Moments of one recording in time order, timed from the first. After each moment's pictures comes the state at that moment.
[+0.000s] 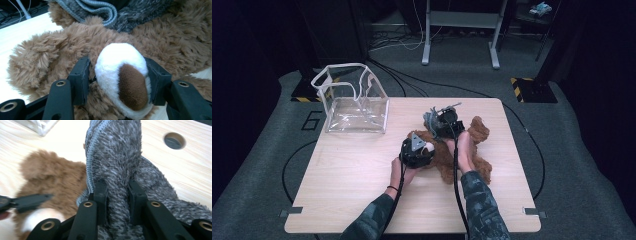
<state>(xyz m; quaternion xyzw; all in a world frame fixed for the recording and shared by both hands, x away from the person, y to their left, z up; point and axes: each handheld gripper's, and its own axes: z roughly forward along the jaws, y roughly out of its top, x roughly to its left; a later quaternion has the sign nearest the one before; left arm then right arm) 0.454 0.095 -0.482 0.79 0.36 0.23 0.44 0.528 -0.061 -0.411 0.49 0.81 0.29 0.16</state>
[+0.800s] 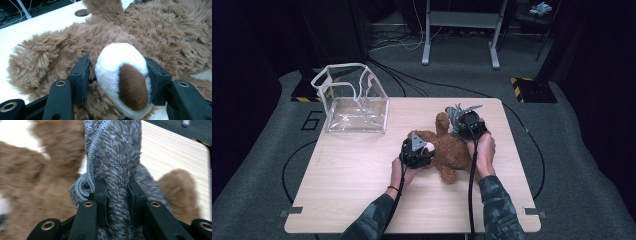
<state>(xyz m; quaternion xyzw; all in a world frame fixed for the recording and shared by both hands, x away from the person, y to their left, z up) 0.454 0.093 -0.482 0.79 0.36 0.23 0.44 0.512 -0.123 -0.401 0.52 0.78 0.25 0.26</state>
